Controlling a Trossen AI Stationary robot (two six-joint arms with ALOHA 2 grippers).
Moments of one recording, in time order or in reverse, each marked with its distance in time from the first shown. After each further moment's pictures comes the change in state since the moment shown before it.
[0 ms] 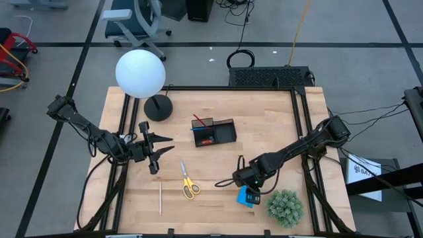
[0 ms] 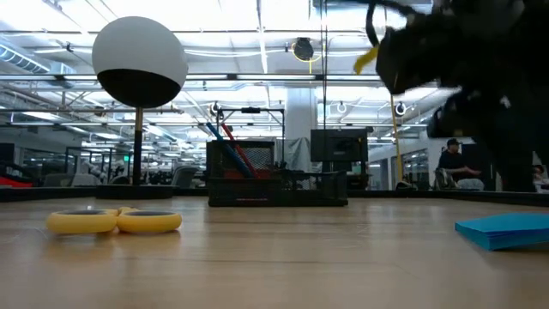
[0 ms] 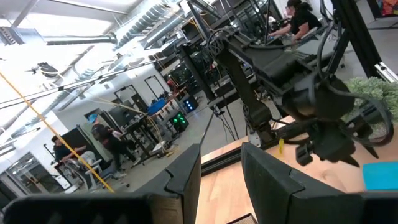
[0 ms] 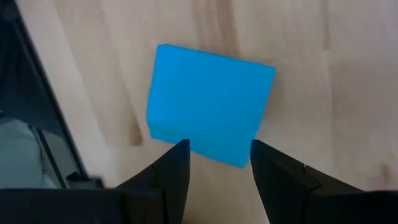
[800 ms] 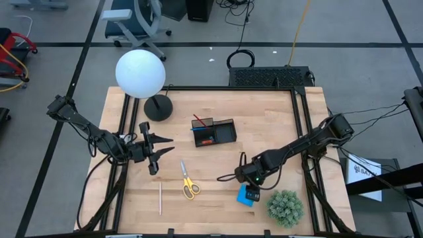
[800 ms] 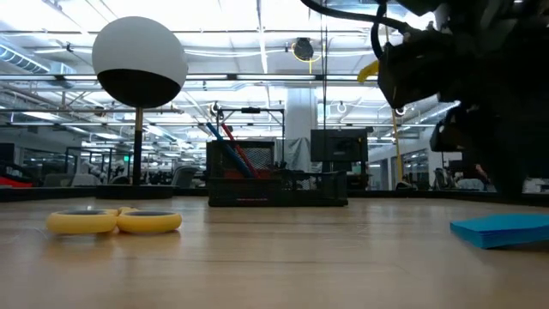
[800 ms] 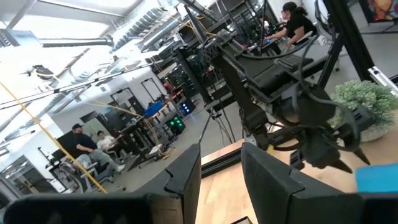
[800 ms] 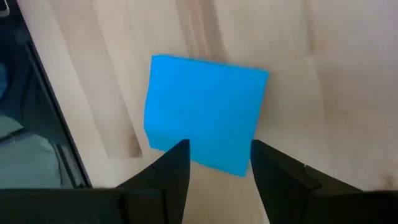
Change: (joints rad) left arm 0.000 0.000 0.000 0.001 0.020 -0.005; right arm -0.028 -0.047 -0.103 0.128 -0.012 0.045
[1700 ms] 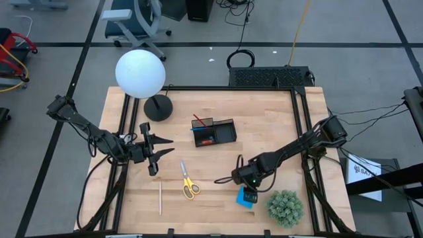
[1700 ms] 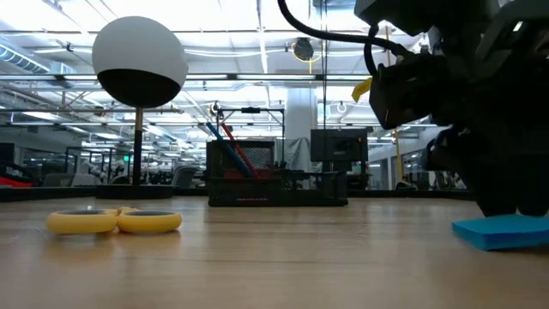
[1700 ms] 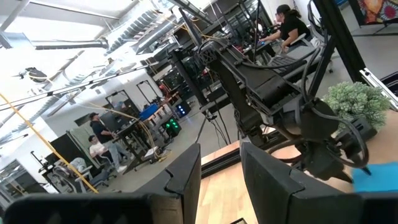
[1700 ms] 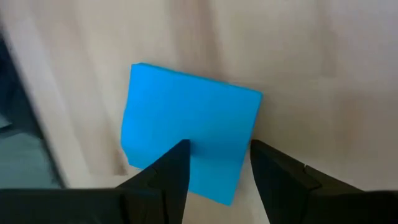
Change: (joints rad) left arm 0.000 0.000 0.000 -0.007 0.023 -0.003; right arm -0.005 0.081 0.000 0.071 -0.002 -0.042
